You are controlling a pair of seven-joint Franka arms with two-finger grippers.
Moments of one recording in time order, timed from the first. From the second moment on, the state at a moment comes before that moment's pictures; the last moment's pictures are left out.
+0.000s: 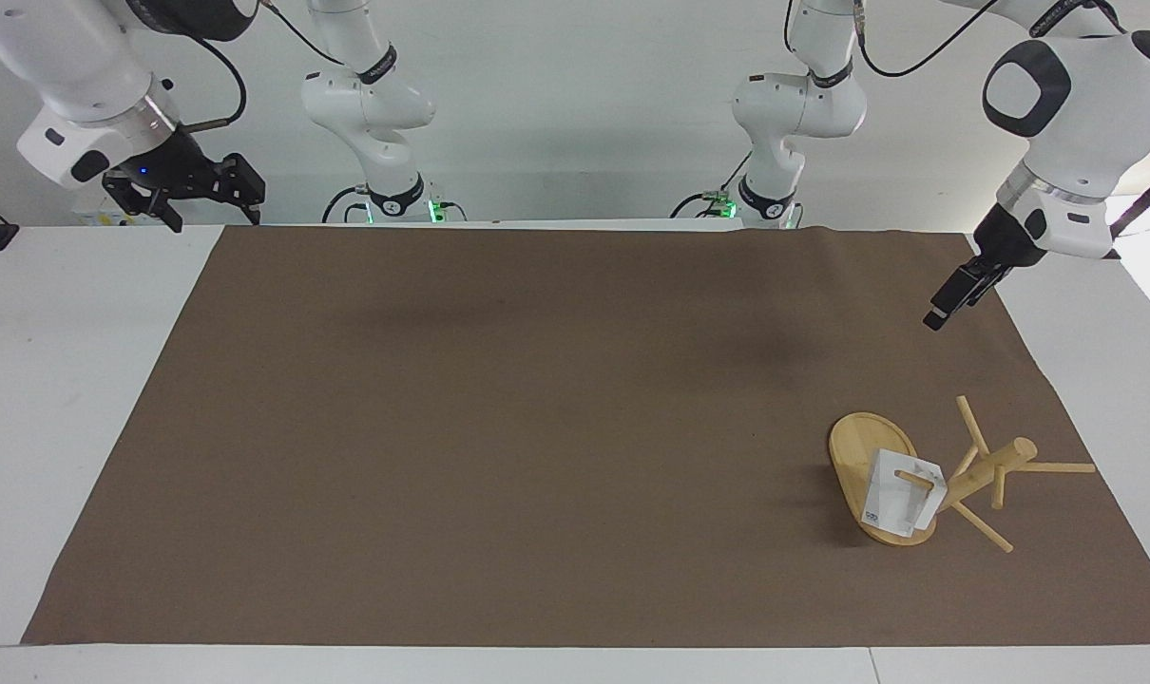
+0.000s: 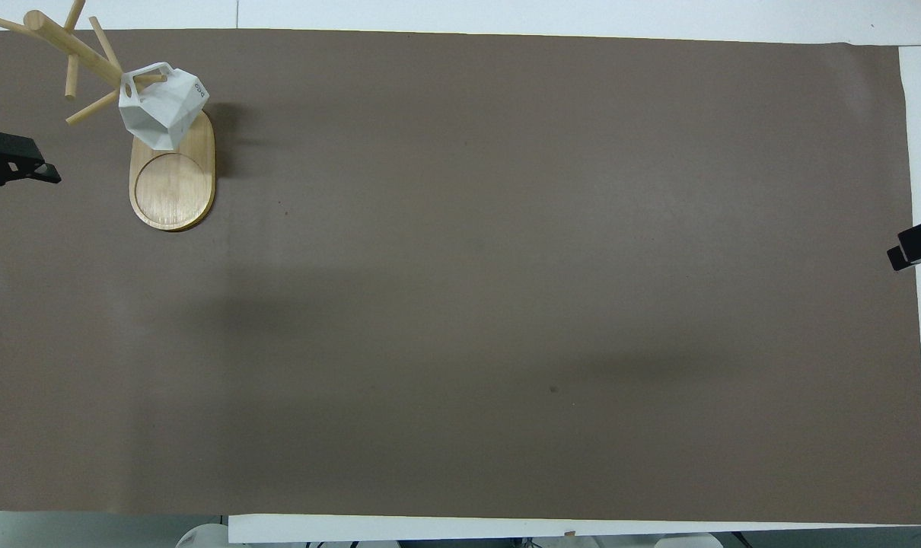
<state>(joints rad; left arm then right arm) -0.28 -0.08 0.28 -1.80 -0.05 1.82 -0.35 -0.02 0.01 -0.09 -1.48 -0.04 1.30 -0.24</state>
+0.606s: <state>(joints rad) 0.00 -0.06 0.02 -1.67 0.00 1.62 -0.01 -0.02 0.01 -0.09 -1.48 -0.03 1.31 -0.24</state>
